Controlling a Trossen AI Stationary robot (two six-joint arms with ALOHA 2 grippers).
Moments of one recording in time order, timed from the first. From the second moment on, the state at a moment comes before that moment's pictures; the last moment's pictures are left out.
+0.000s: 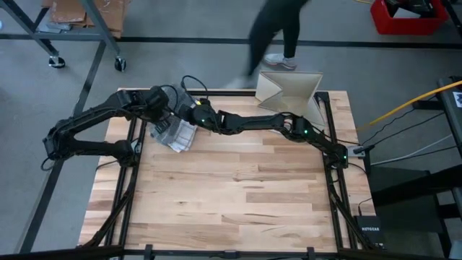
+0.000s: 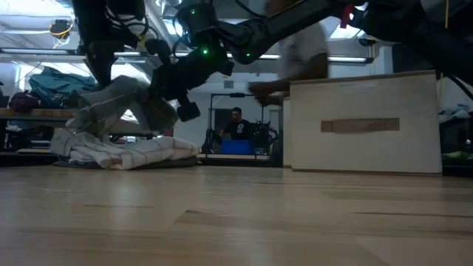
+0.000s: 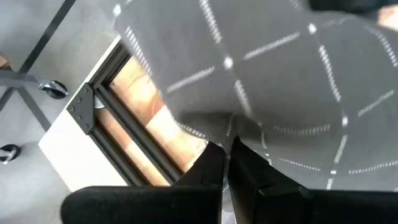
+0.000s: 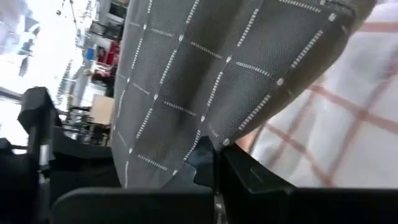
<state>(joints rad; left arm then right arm) 0.58 1.04 1.02 -1.21 -0.34 -0.11 -0.16 2.44 2.04 0.12 0.32 1.32</state>
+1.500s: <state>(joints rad) 0.64 1.34 0.79 -0.75 -0.33 -0.16 -0.26 2.44 2.04 -0.42 0.26 1.16</state>
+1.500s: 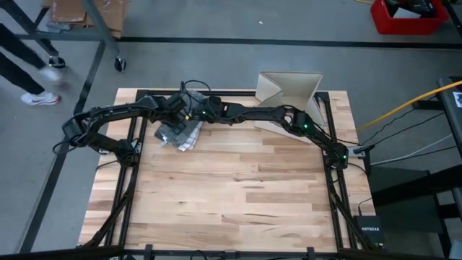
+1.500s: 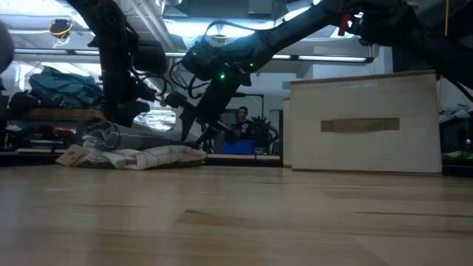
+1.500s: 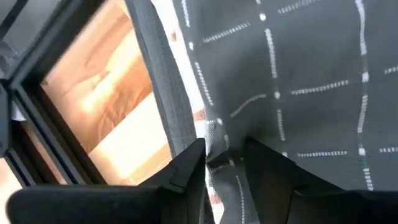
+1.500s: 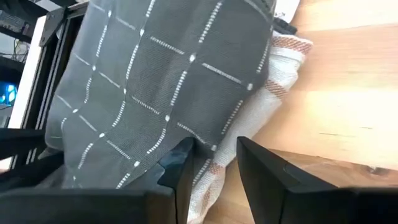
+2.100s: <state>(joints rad) 0.63 1.04 0.79 -0.77 -0.24 -0.23 -0.26 2.36 2.04 -0.33 0.36 1.08</state>
